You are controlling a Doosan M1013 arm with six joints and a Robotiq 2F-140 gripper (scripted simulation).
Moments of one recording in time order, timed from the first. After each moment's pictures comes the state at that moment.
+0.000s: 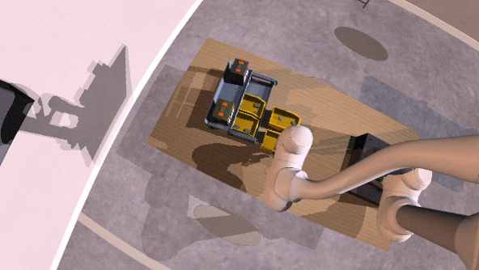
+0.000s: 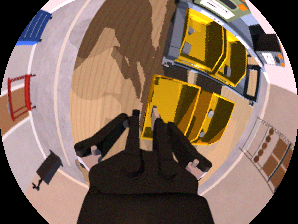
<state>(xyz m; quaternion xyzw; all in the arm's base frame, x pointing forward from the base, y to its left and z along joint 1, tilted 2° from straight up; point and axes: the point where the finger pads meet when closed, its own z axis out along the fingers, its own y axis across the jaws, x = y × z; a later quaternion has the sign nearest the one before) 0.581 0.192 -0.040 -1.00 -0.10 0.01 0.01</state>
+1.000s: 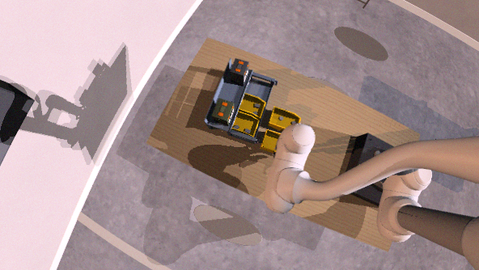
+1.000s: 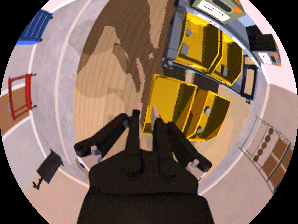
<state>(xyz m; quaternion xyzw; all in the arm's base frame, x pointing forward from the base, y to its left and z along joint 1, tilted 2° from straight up) 0.580 0.193 -0.019 -1.00 -0.10 0.01 0.01</state>
